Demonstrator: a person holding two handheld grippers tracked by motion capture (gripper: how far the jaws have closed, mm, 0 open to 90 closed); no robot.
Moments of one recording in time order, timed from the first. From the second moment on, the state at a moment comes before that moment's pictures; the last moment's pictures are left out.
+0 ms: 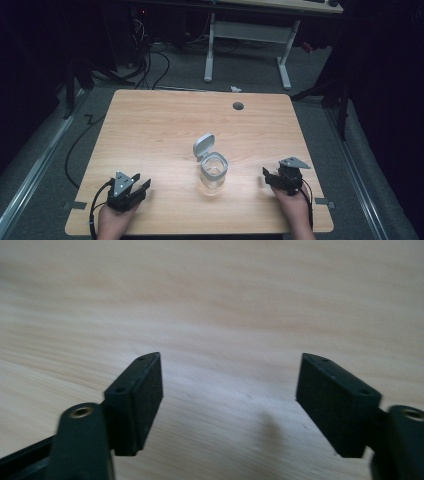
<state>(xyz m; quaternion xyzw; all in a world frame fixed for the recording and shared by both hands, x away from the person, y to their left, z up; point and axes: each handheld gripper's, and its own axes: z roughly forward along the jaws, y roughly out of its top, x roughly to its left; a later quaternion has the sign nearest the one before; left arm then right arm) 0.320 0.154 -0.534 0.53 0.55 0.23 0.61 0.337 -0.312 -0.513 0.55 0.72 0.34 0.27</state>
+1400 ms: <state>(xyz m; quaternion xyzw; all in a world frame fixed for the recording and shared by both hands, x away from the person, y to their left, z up) 0.316 0.147 -0.528 0.53 0.55 0.20 0.62 0.321 -0.244 -0.502 0.44 0.75 0.43 0.24</state>
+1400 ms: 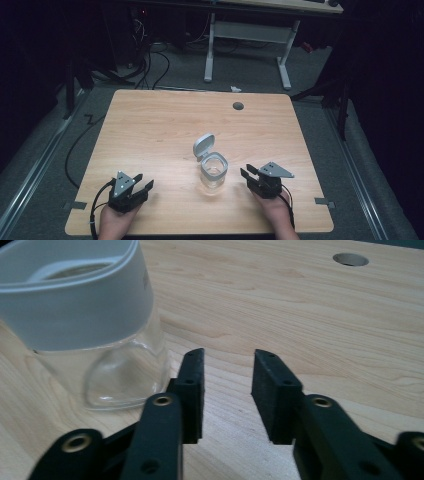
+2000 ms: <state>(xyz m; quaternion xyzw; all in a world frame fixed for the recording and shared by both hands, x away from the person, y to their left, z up) 0.314 0.147 -0.529 0.54 0.54 0.20 0.61 0.348 -0.210 -0.502 0.42 0.77 0.42 0.22</state>
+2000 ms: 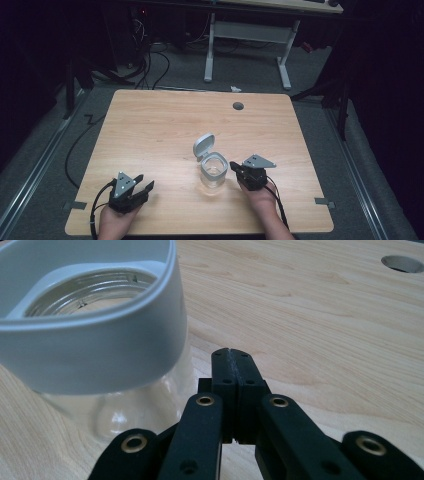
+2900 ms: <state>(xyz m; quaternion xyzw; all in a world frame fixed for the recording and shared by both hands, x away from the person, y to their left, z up) 0.314 0.143 -0.529 0.55 0.53 0.19 0.62 0.328 -0.195 -0.501 0.40 0.78 0.43 0.23</state>
